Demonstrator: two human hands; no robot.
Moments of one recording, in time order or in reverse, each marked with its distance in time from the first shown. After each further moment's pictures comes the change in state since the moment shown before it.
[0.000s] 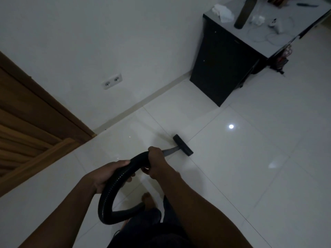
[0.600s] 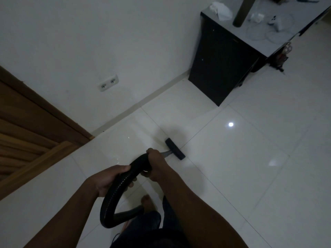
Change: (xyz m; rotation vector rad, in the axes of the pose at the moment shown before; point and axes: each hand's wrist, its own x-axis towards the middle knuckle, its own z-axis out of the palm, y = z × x) left_hand 0.023 0.011 0.002 -0.061 -0.109 -0.012; right_hand 0.014 -0.022 -0.012 0.010 -0.069 0.066
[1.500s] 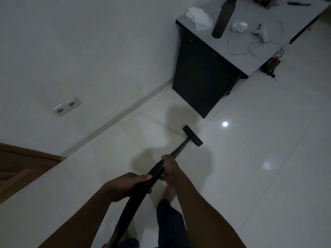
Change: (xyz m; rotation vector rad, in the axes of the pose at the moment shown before) left_hand 0.213 0.163 0.162 0.382 0.100 -0.126; right_hand 0.096 -0.233 -0.190 -0.074 0.066 -0.083
